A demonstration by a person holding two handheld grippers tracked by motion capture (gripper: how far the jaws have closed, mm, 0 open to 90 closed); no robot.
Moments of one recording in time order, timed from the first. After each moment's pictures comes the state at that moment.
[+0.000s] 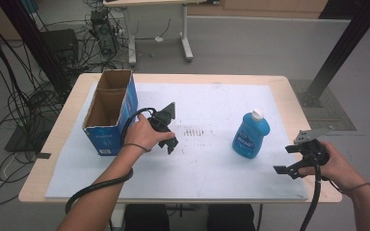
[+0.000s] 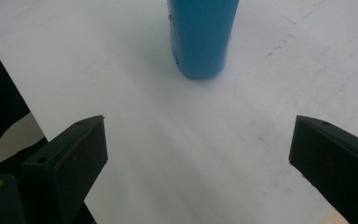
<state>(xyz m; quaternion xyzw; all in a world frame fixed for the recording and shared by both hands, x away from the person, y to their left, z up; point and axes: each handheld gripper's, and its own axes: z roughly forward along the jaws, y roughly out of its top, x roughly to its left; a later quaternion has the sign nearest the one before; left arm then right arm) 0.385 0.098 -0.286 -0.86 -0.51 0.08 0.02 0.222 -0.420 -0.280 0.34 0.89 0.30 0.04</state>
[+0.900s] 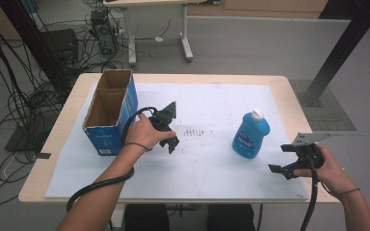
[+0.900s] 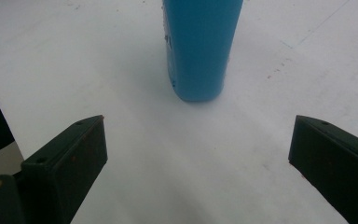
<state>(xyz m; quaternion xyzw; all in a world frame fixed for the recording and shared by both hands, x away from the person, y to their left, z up) 0.388 0.097 -0.286 -0.86 -0.51 0.08 0.01 0.209 -0.426 -0.309 0.34 0.87 0.35 0.07</state>
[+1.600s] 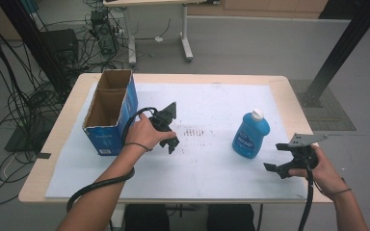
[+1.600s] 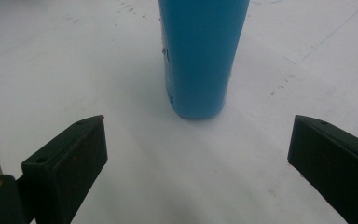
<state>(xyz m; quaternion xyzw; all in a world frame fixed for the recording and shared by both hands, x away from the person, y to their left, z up) 0.388 0.094 -0.288 -0.86 -0.51 0.08 0.02 0.208 -0.428 -0.332 0.33 0.86 0.39 0.09</state>
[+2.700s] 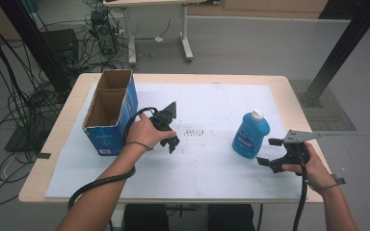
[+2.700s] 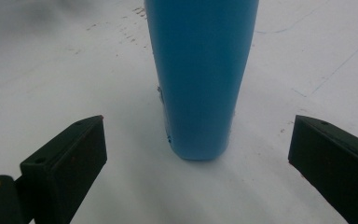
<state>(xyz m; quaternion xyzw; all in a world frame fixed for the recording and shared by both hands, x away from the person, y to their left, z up) 0.393 0.097 -0.294 -0.86 -0.51 0.08 0.02 0.220 -0.426 -0.356 0.32 0.84 0.43 0.09</state>
